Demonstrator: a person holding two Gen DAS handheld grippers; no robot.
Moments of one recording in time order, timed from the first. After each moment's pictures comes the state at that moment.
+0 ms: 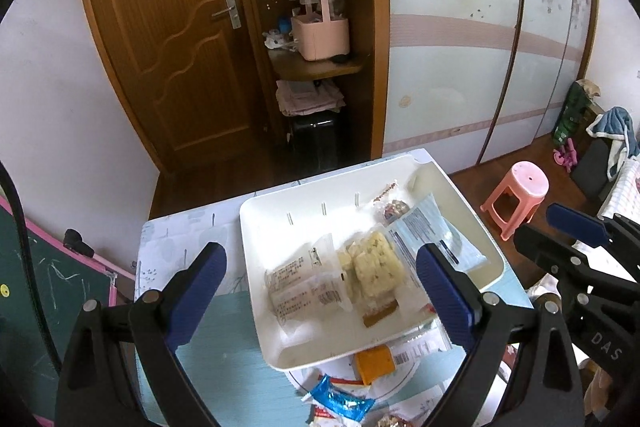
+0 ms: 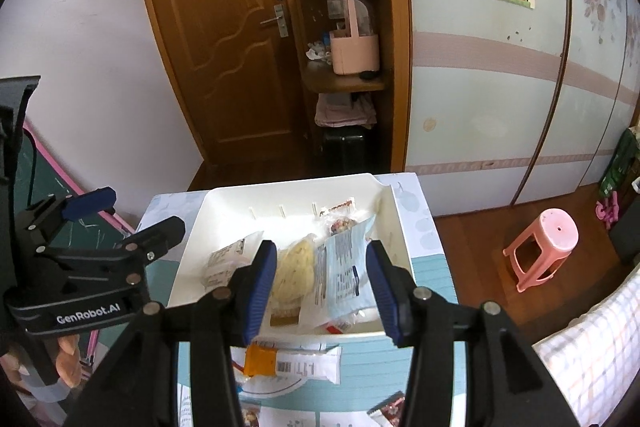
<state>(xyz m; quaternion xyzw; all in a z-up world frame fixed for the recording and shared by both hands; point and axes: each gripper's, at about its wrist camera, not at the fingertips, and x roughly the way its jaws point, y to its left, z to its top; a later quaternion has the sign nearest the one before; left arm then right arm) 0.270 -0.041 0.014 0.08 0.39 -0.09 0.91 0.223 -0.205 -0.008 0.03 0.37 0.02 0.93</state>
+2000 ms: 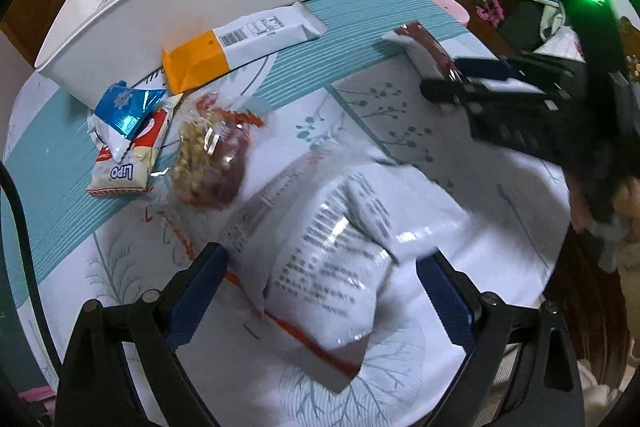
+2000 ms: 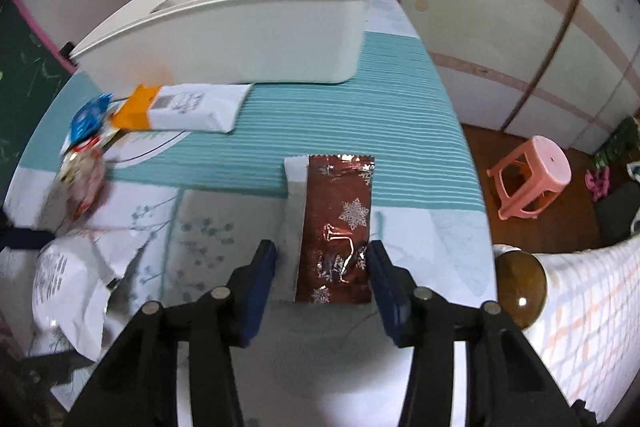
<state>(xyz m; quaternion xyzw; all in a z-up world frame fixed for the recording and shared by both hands) 0.096 -0.097 -0.209 0.13 0.58 -0.23 0.77 0.115 -0.252 -0.213 -0.06 0.51 0.03 0.86</state>
